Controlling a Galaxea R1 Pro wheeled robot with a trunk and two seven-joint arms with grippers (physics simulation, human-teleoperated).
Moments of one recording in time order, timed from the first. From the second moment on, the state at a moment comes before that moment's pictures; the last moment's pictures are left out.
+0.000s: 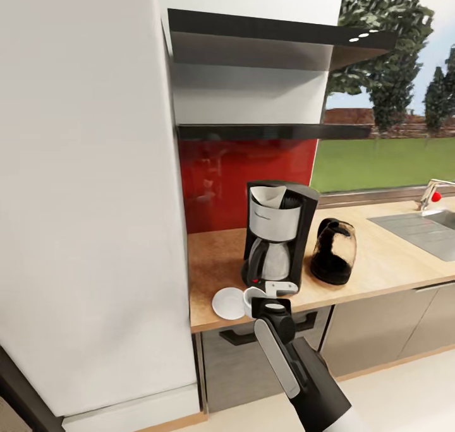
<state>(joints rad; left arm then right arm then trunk) -0.02 0.10 0.20 -0.02 -0.21 -0.06 0.19 -0.47 0.15 0.40 -1.34 -0.43 0.78 -0.79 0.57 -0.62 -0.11</state>
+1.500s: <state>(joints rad) -0.02 0.10 0.20 -0.02 -0.21 -0.06 0.19 -0.47 0.15 0.40 -1.29 -0.42 0.78 -0.79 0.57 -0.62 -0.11</state>
